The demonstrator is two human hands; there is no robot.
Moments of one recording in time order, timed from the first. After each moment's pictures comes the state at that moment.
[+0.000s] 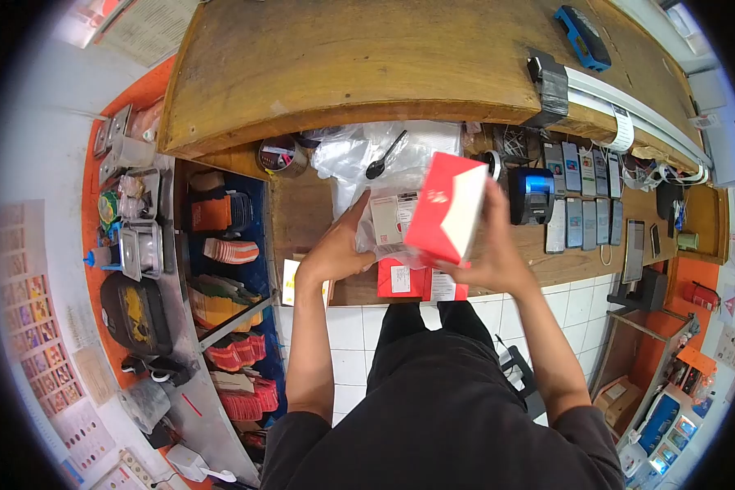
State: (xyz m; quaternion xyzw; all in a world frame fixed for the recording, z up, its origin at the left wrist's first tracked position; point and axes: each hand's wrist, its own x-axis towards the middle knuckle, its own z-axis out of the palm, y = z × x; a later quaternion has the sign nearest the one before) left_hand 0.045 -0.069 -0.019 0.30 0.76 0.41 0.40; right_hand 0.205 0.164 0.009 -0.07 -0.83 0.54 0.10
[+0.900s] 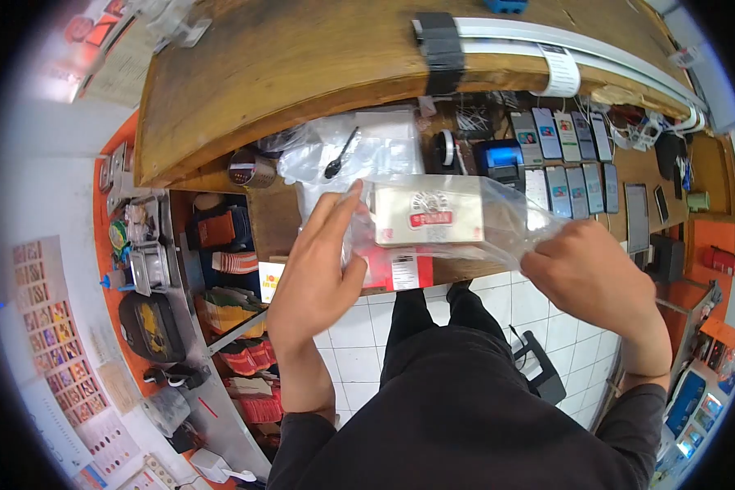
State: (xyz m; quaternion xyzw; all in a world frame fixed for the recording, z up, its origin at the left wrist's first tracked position) left_hand 0.135 0.020 0.128 0.42 0.81 0.34 0.22; right_hand 0.305 0.271 0.178 0.12 -0.98 0.04 -0.17
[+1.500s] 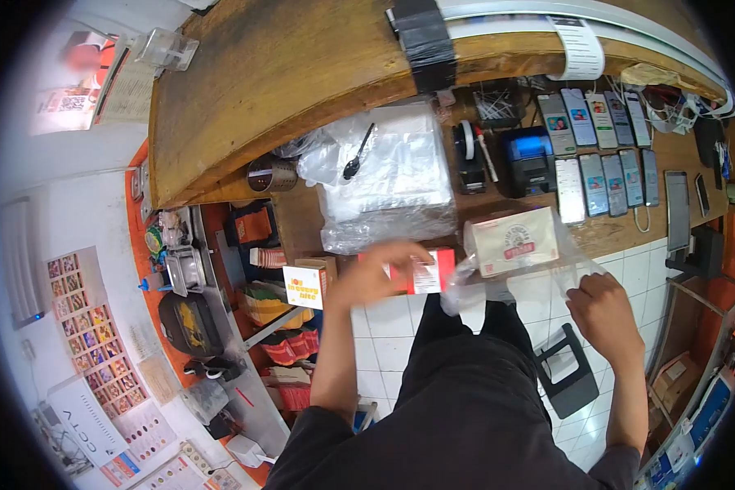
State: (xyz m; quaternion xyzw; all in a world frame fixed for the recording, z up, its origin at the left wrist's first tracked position) left_hand 0.133 0.025 -0.022 0.44 0.65 0.39 0.48; right_hand 0.412 0.295 0.064 -0.06 -0.97 0.16 -0.20
